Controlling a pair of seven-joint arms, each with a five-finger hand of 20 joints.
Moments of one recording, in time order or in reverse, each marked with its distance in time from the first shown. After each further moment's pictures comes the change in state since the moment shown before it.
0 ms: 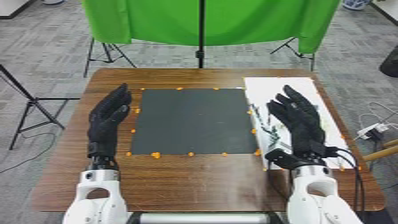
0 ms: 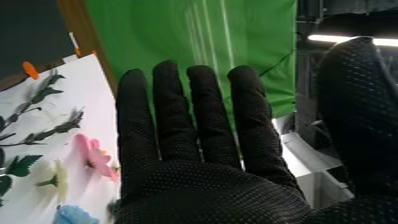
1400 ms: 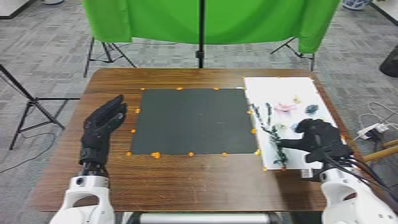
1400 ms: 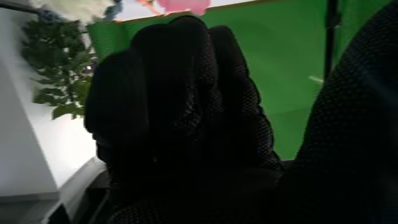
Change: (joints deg) left arm 4.2 0.0 -4.7 -2.2 2.8 -1.8 -6.9; right arm -5.1 23.6 1.5 -4.0 -81.4 -12.5 47.9
